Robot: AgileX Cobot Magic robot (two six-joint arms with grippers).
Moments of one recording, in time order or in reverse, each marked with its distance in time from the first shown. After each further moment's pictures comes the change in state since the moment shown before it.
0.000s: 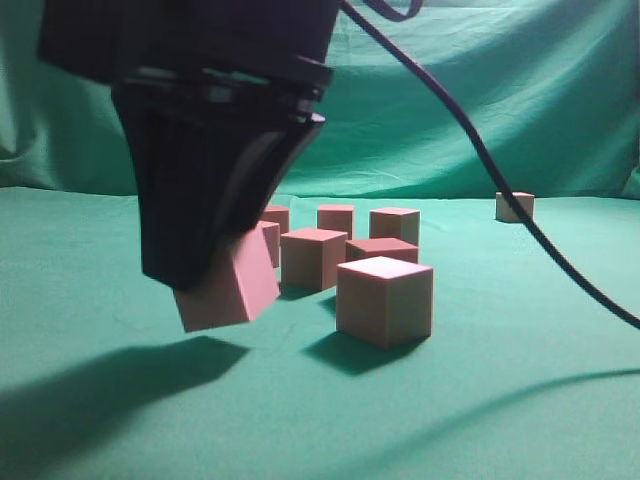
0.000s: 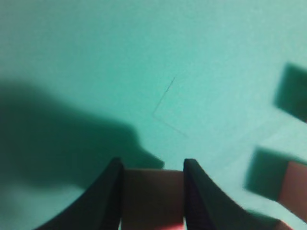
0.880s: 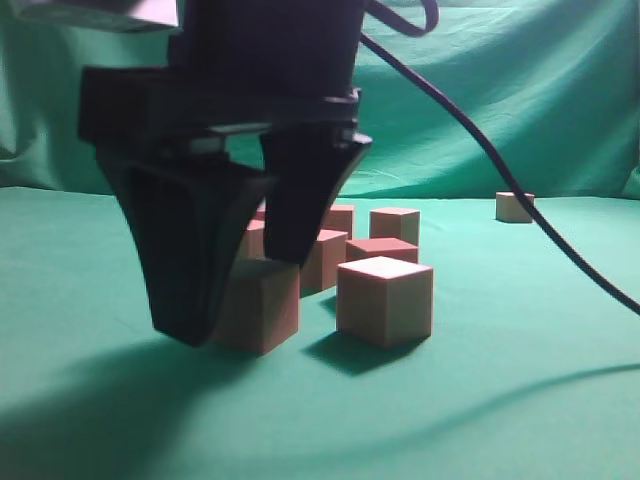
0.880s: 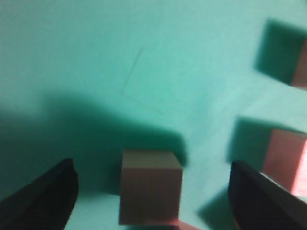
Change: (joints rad) left arm 0.000 0.000 0.000 0.000 0.000 0.000; right arm 0.000 0.032 -0.013 -0.131 0.055 0.186
